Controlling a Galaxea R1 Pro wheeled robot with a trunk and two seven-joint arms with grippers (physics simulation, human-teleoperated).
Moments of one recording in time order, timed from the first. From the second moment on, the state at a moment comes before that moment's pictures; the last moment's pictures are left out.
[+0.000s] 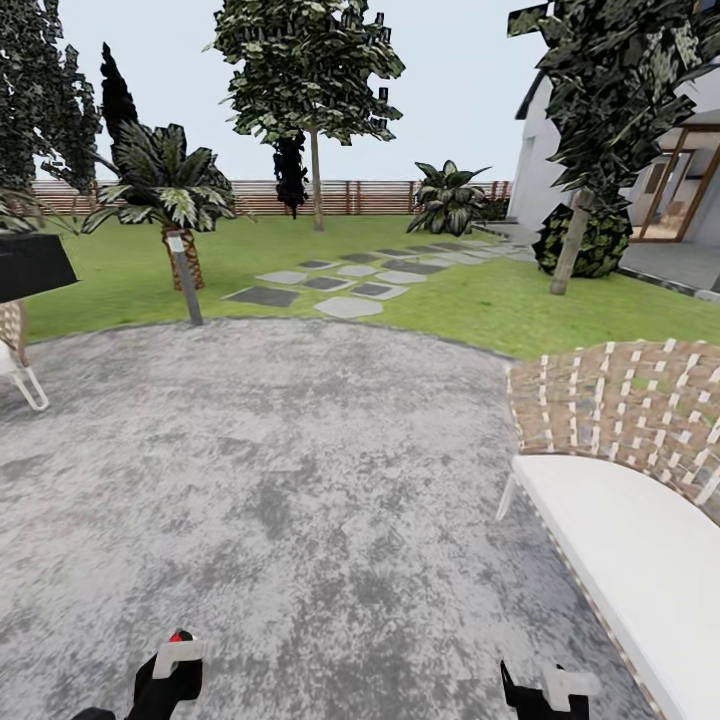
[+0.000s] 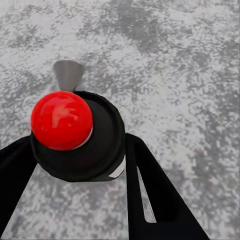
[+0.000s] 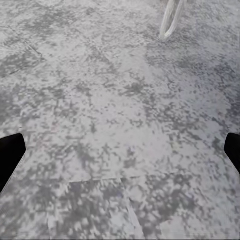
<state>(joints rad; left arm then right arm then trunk) -0.35 0.13 0.06 -0.31 0.03 -0.43 -0.05 -0.15 -0.08 -0.08 -0.58 0.00 -0.40 0.00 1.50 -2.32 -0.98</state>
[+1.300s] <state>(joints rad) -0.35 0.13 0.06 -0.31 0.03 -0.43 -0.05 -0.15 -0.08 -0.08 -0.58 0.00 -0.40 0.00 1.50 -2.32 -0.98</state>
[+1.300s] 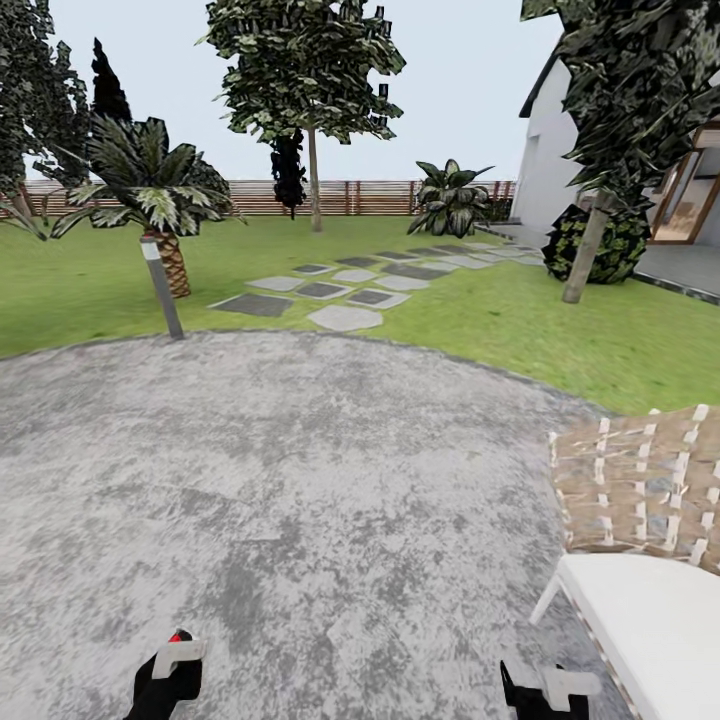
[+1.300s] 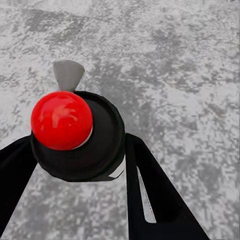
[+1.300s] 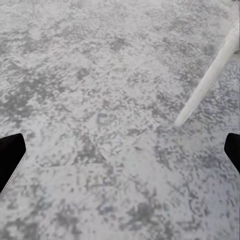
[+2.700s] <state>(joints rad) -0.35 0.13 0.06 -0.31 0.03 -0.43 -0.05 -0.15 -0.08 -0.08 -0.58 0.00 -0.40 0.00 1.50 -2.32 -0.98</state>
